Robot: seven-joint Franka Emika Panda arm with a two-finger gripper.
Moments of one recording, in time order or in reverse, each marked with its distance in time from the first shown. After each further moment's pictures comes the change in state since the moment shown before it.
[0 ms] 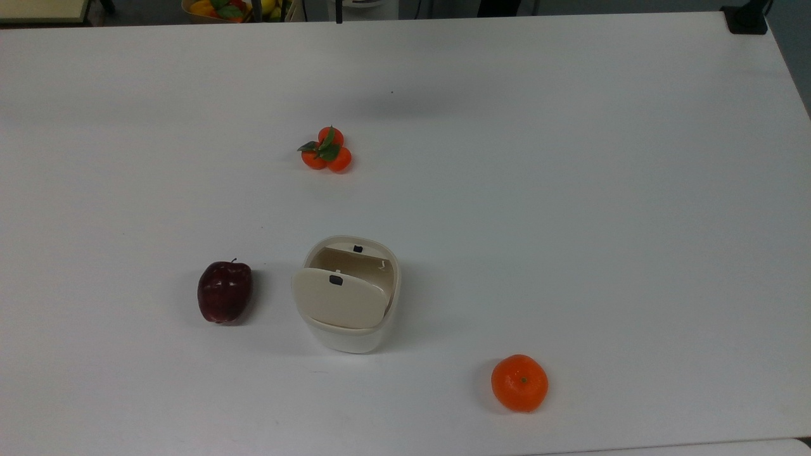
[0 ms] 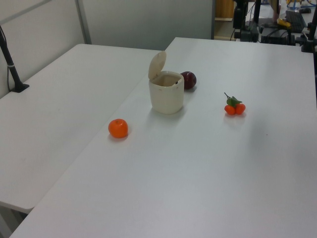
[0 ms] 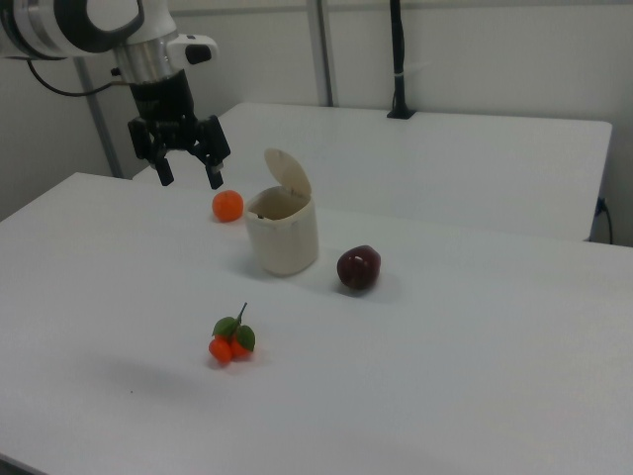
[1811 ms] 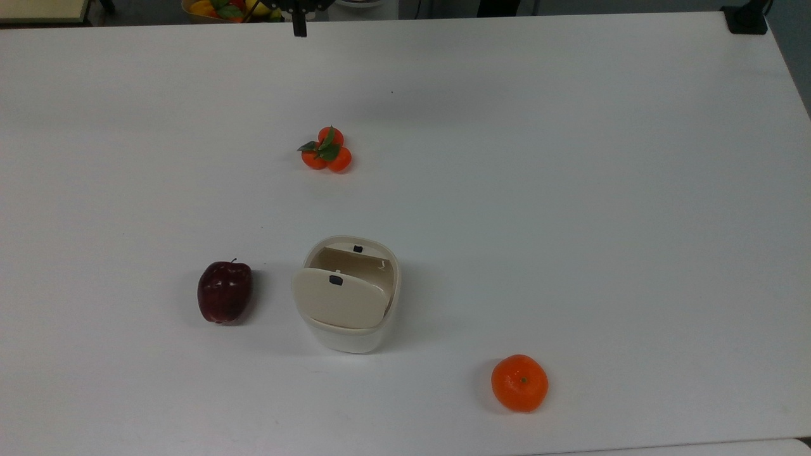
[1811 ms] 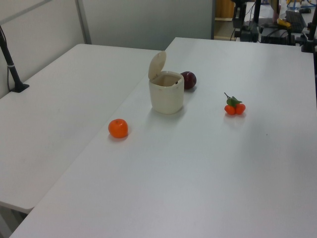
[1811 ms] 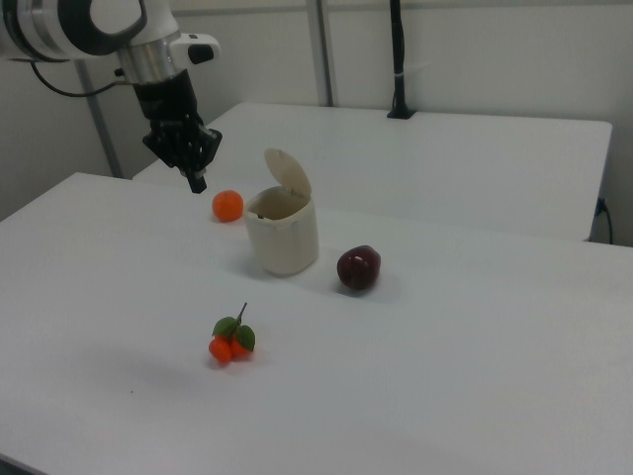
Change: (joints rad) arm 0.000 0.008 0.000 0.000 0.003 0.034 0.000
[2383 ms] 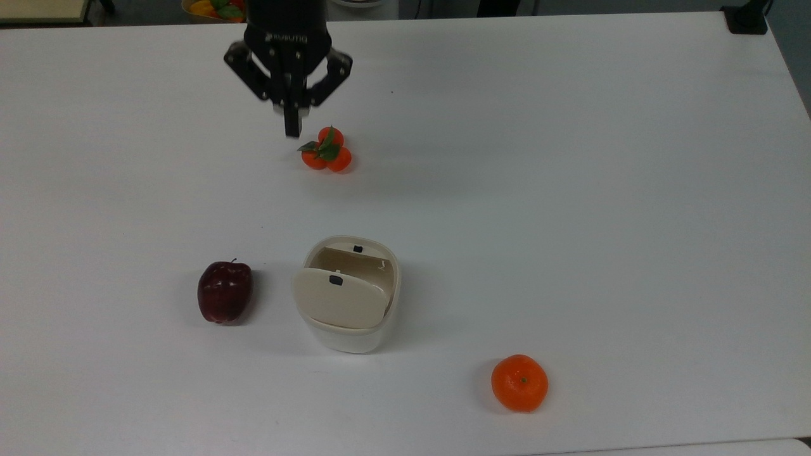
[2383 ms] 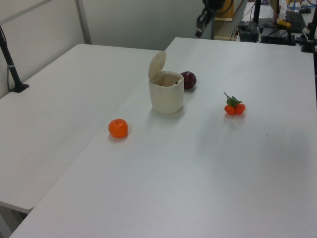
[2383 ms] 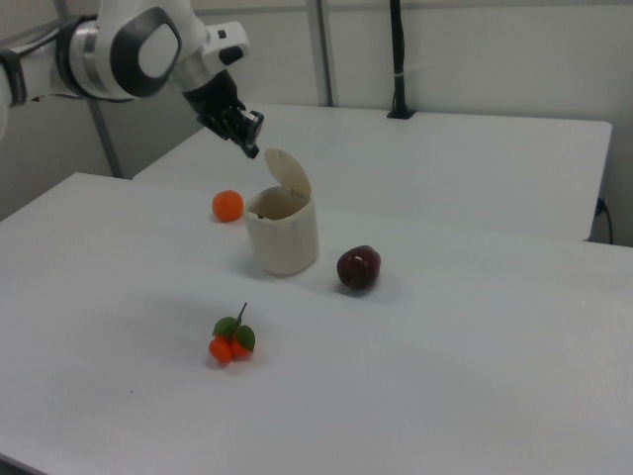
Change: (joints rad) arm -0.004 0.129 -0.001 -0.001 0.000 0.531 0.171
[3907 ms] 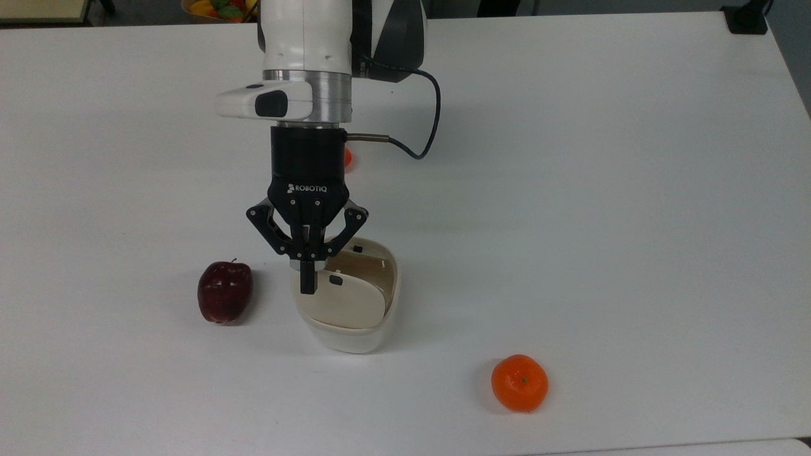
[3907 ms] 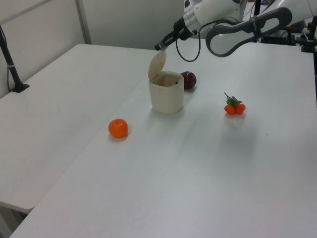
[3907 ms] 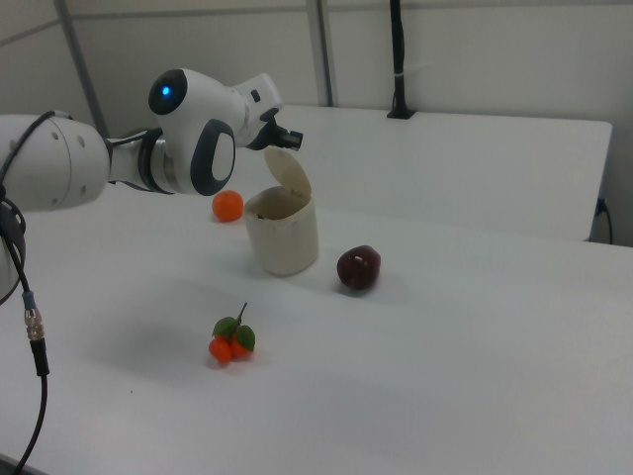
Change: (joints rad) arm 0.004 0.313 0.003 0.002 0.000 0.817 0.034
